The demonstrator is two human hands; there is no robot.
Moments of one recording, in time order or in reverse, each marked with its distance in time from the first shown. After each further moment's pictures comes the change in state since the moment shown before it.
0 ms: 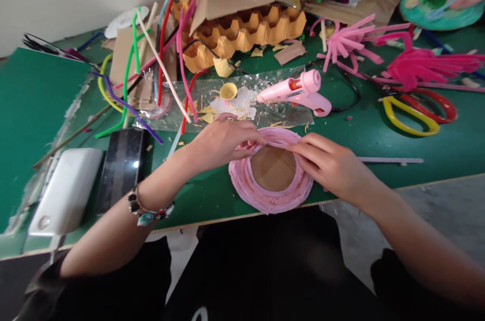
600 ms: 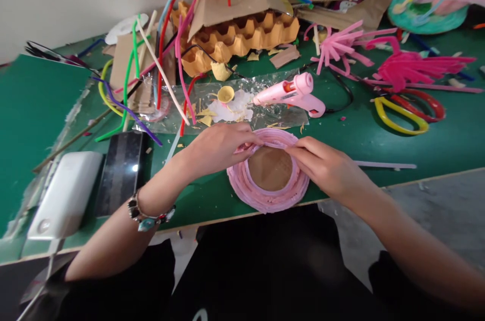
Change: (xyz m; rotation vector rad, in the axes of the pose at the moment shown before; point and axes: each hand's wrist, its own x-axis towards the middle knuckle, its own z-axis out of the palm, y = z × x) left_hand -0.002 0.011 -0.005 0.038 -0.009 -0.051; right_hand -0.010 -0.004 0.002 -0.144 -0.039 -0.002
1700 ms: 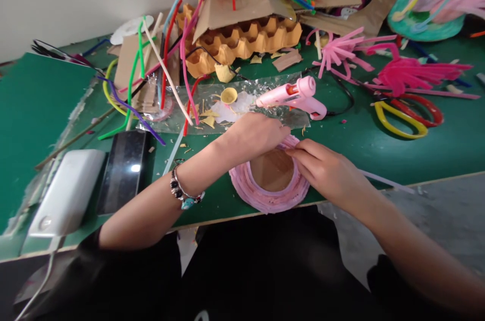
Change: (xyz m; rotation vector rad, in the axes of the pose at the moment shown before) left_hand 0.041 0.027 -0.004 0.449 0.010 0.127; right_hand 0.002 -0.004 0.001 0.051 -0.019 0.071
